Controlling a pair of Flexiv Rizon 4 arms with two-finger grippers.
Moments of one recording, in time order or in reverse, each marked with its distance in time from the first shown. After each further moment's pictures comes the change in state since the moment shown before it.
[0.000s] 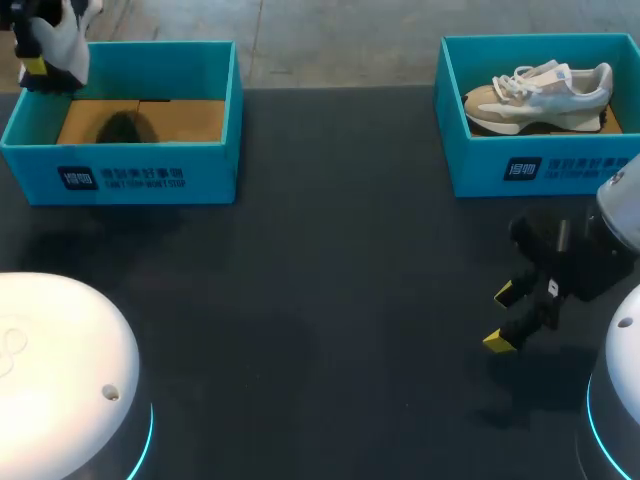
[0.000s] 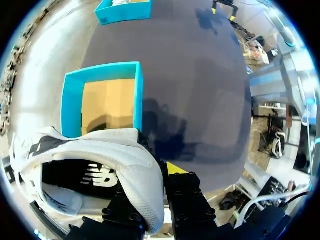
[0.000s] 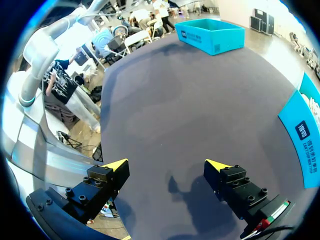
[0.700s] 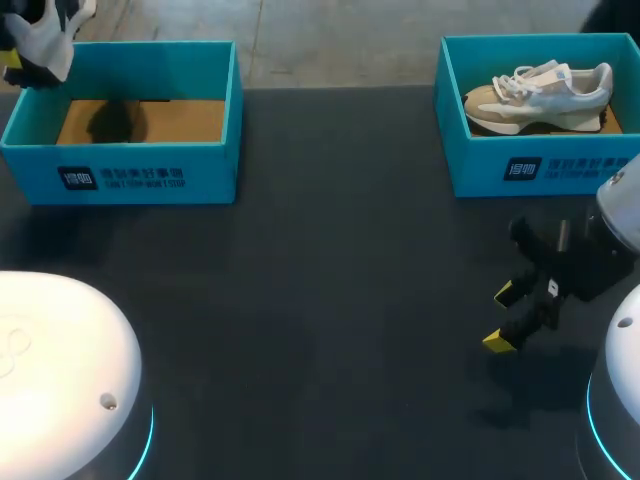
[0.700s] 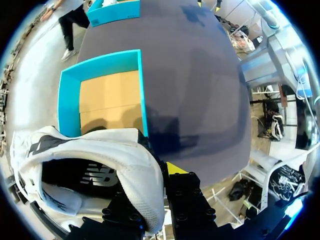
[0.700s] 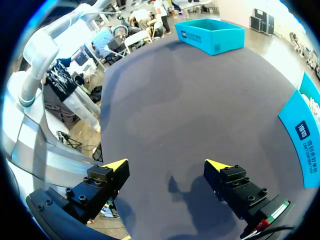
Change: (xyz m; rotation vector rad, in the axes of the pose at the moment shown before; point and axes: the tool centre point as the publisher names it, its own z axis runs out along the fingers) left arm -0.045 0.046 0.020 0.026 0.049 0.126; right arm 0.000 0.000 0.000 0.000 0.000 0.000
